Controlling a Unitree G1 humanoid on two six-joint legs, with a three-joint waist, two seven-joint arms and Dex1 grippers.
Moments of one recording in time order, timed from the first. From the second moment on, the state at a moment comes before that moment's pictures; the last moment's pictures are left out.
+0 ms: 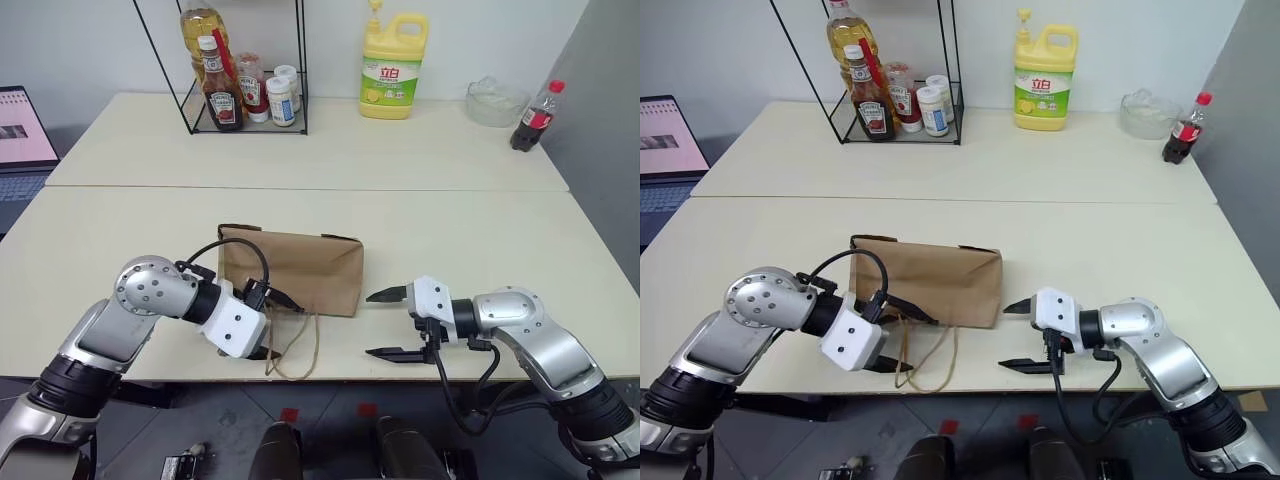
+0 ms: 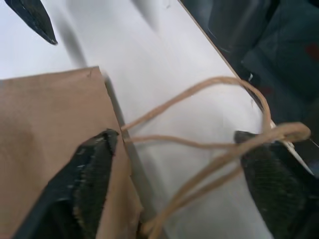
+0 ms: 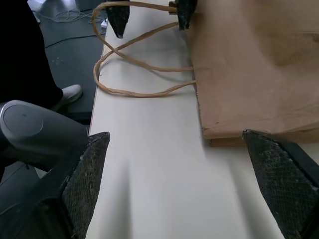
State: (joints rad) left arm -0.38 0.91 -0.21 -0.11 -0.09 -0.34 -1.43; right arm -0.30 -0.65 0.30 -0.30 0.26 0.31 1.09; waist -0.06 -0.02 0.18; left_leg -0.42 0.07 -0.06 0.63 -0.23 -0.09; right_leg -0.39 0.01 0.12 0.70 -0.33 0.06
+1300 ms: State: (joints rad) left arm -0.56 0.72 -0.08 -0.10 -0.36 0.67 -1.05; right arm -0.46 -0.39 0.48 0.29 -0.32 -0.90 0.75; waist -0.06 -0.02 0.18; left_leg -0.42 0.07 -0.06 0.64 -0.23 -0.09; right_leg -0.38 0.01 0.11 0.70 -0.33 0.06
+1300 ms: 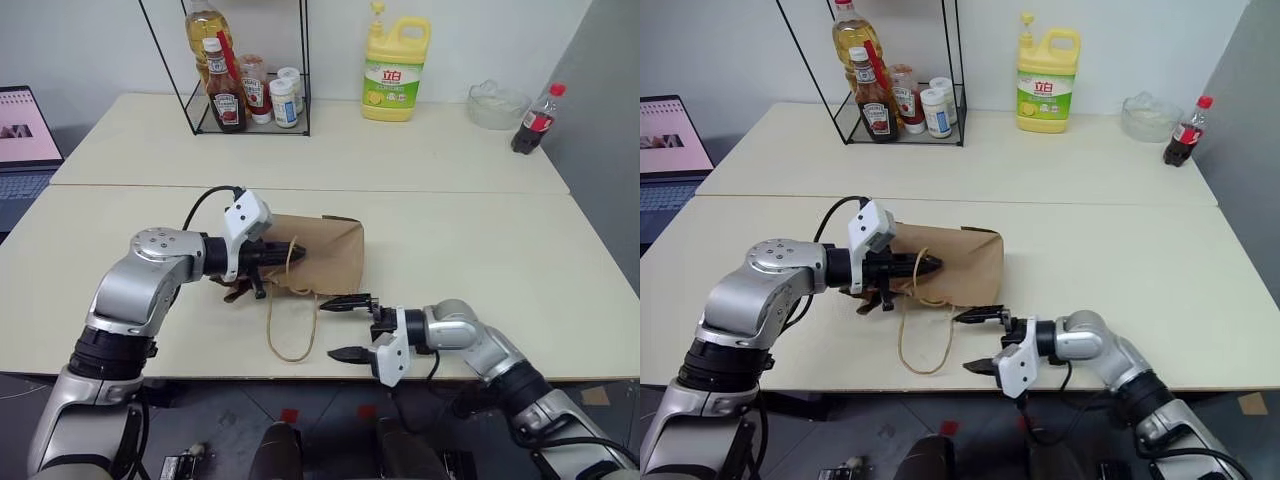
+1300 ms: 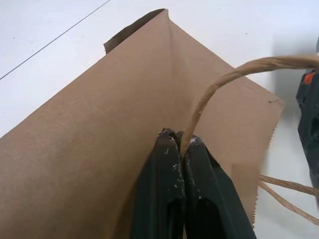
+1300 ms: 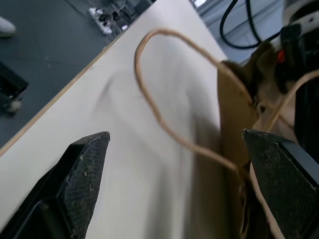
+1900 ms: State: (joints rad) left arm -0.56 0.72 -0.08 -0.11 -0.38 0.70 -1.01; right arm -0.56 -0.31 0.57 0.49 -0.50 -0.95 0.54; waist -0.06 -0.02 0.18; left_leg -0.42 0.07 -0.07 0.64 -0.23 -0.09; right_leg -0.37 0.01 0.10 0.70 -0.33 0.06
